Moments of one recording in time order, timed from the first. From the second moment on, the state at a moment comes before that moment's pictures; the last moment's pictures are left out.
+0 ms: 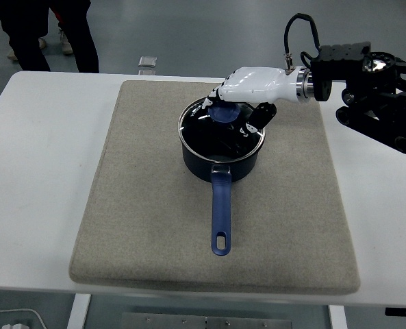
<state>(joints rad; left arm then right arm) -0.01 0.00 -0.13 -0.15 0.08 -0.04 -0.03 1.46 -0.29 -0.15 0.91 -1.47 0.06 0.51</state>
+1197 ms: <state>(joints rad) -0.01 0.00 -0.13 -0.15 0.08 -0.04 -0.03 1.50 -0.29 -0.15 0.89 -1.46 0.14 0.50</state>
